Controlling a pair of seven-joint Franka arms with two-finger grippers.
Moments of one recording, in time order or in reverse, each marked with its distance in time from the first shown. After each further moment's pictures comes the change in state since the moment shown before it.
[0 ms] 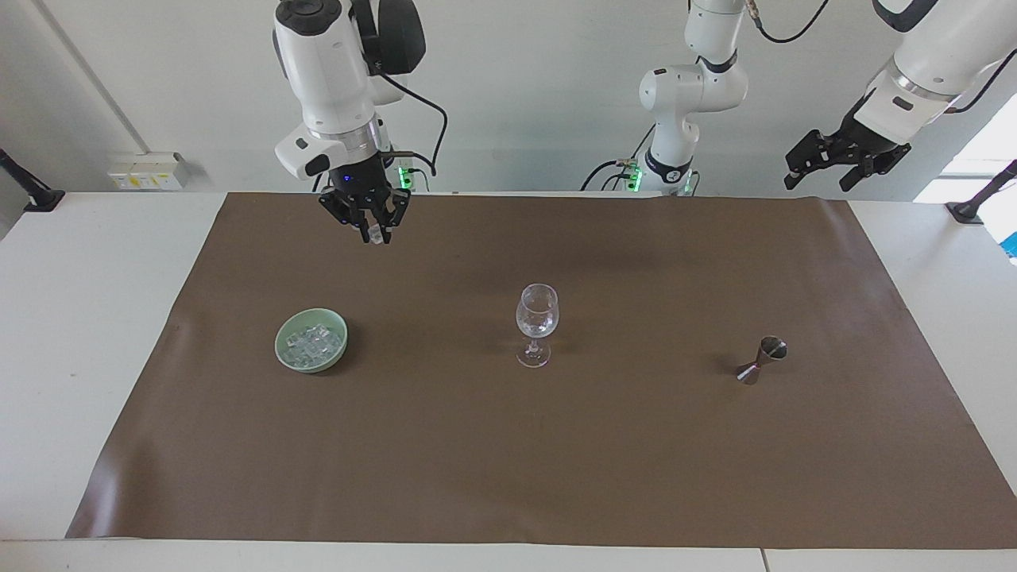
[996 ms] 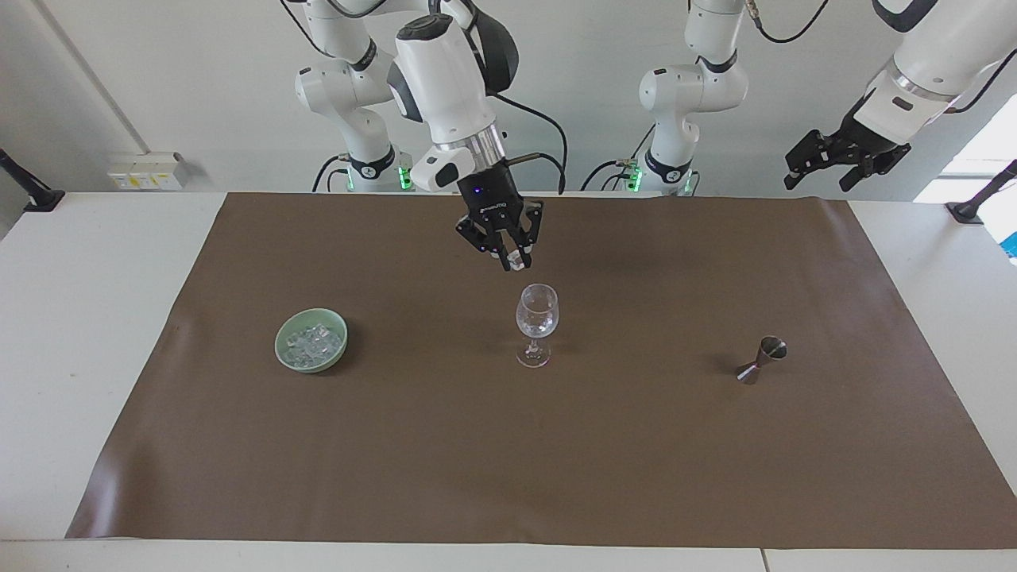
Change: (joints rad) left arm 0.000 0.000 0.000 0.000 0.000 0.000 0.000; right arm 0.189 0.201 0.062 0.073 0.100 0.479 0.235
